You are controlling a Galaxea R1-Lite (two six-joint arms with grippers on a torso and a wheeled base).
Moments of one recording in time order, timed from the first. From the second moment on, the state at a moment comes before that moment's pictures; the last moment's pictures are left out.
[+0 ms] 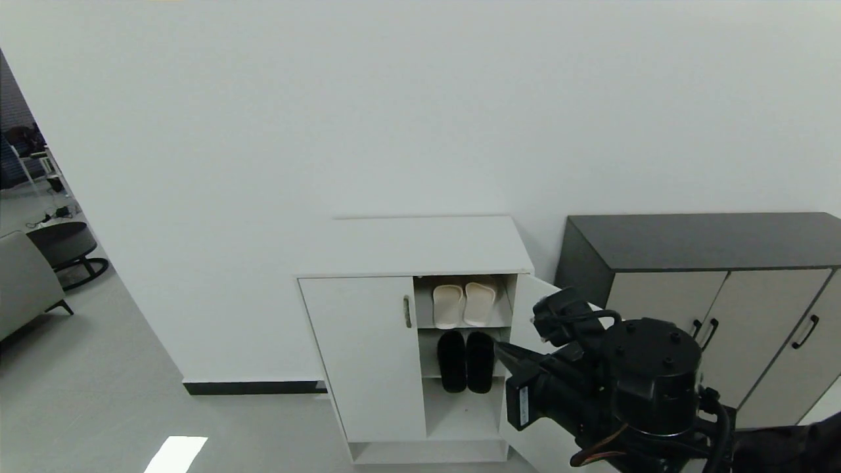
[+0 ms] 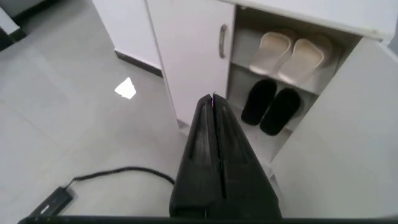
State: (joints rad) left arm 0.00 0.00 0.00 0.00 -0.02 0.00; right arm 0.89 1.84 -0.57 -1.04 -0.29 0.16
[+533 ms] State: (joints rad) left arm 0.00 0.00 0.00 0.00 -0.02 0.00; right arm 0.40 1.91 -0.62 -1.04 -0.15 0.06
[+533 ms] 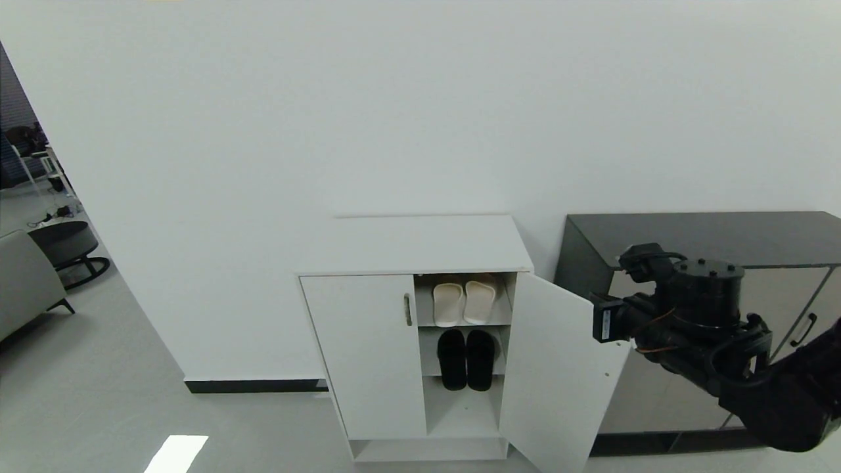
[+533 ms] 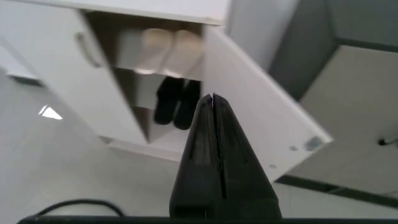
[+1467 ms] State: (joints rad) left arm 0.00 0.00 0.00 0.00 -0.02 0.00; right arm 0.01 2.25 -0.85 -1.04 -0.04 0.00
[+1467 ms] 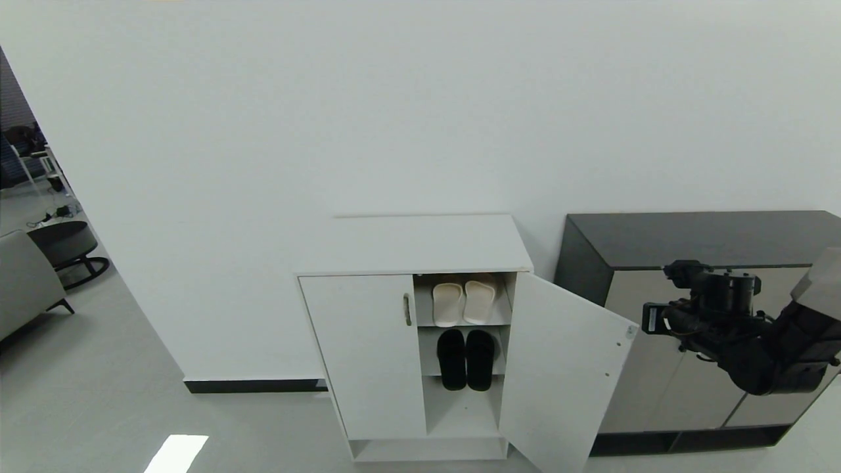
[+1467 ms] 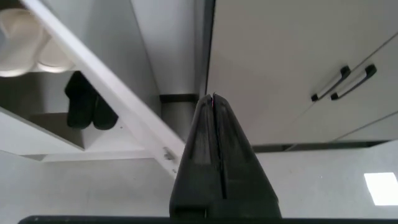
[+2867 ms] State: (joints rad) left arm 0.00 0.00 0.00 0.00 -0.02 0.00; right arm 0.33 2.18 -0.64 -1.06 -0.04 0.04
